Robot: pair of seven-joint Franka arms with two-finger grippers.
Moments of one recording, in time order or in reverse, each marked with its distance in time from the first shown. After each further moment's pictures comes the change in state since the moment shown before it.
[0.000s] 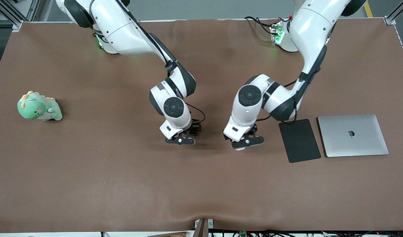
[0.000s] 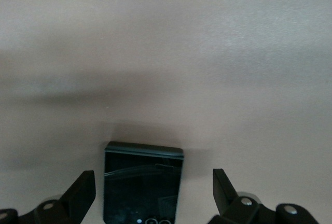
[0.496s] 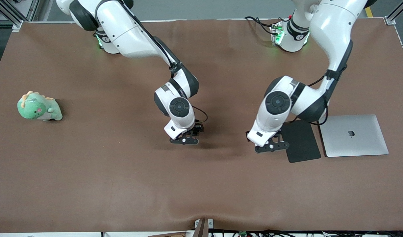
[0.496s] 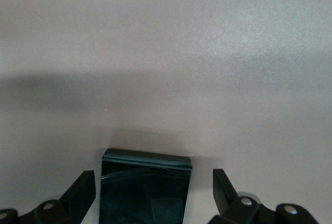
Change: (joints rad) left arm 0.139 -0.065 -0.017 -0.057 0.000 -0.077 0.180; right arm 0.010 0.043 0.000 0.013 -0.017 0.029 0.004
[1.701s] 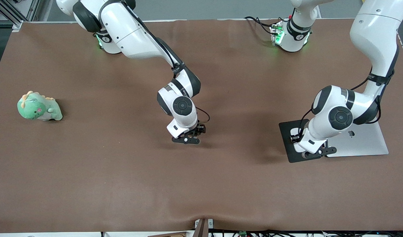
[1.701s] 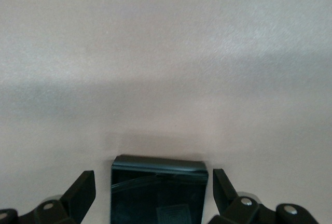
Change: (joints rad) left arm 0.414 -0.018 -0.116 -0.200 0.000 0.106 0.212; right arm 0.019 0.017 -0.007 0.003 -0.027 0.042 0.064
